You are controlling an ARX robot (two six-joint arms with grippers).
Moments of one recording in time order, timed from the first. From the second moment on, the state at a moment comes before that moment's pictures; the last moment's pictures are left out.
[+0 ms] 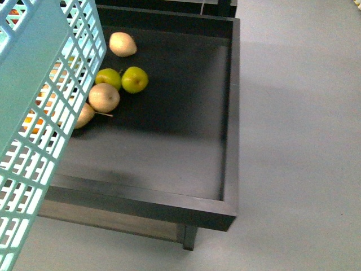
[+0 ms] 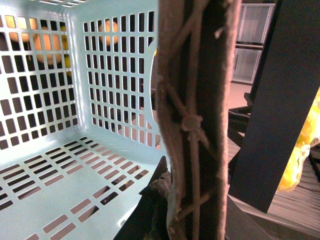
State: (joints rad) left arm 0.13 0.80 0.80 -0.34 0.21 -1.48; right arm 0.00 0.00 0.02 0.00 0.00 0.00
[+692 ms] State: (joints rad) left arm 0.13 0.80 0.80 -0.34 0.21 -1.48; right arm 0.00 0.00 0.02 0.00 0.00 0.00
